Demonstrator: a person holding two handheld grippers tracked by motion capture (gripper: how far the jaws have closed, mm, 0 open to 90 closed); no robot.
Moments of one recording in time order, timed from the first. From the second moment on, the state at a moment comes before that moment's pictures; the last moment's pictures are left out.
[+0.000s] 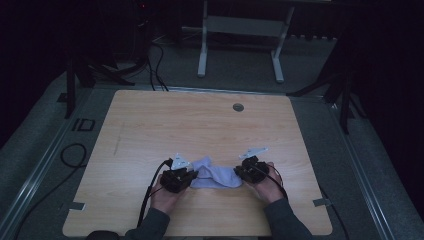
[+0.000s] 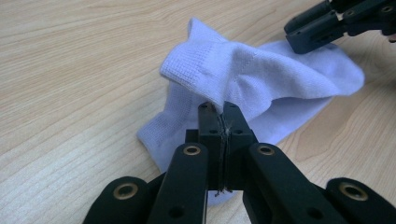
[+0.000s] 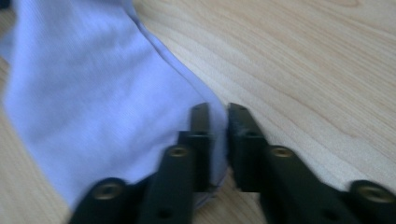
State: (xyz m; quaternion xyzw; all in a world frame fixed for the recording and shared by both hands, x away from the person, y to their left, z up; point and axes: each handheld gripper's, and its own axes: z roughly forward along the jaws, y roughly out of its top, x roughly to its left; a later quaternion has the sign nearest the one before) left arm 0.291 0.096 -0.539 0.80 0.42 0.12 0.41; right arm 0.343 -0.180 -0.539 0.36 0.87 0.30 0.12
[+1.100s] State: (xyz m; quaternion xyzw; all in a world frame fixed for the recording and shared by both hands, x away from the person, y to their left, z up) left arm 0.287 0.114 -0.548 0.82 0.44 0.12 0.34; right arm 0.338 -0.179 -0.546 0.36 0.87 0.30 0.15
